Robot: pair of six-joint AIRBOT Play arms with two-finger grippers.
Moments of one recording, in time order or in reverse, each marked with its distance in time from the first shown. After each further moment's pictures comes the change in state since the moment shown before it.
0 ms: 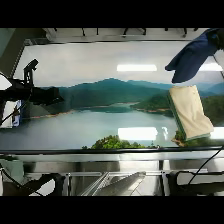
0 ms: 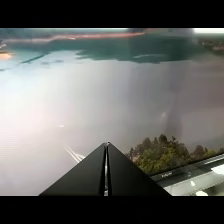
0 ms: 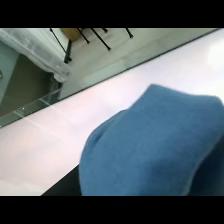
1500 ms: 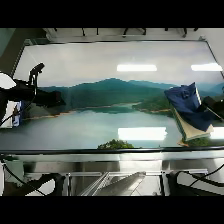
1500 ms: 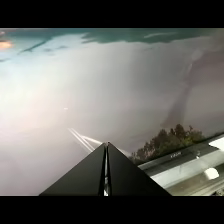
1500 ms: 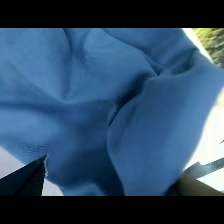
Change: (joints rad) left arm 0.003 -0.043 0.000 -0.008 -0.066 0.079; right arm -0.097 0.206 -0.570 -0.821 0.442 0.412
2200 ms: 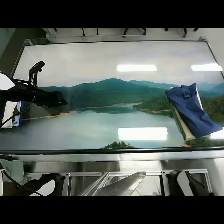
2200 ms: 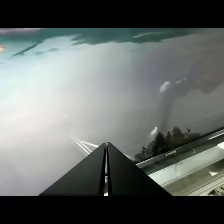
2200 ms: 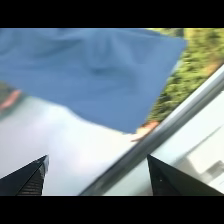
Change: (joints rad) left arm -0.046 0.051 0.000 -0.004 0.013 -0.009; right arm -0.161 0.536 -0.031 0.106 0.175 0.040
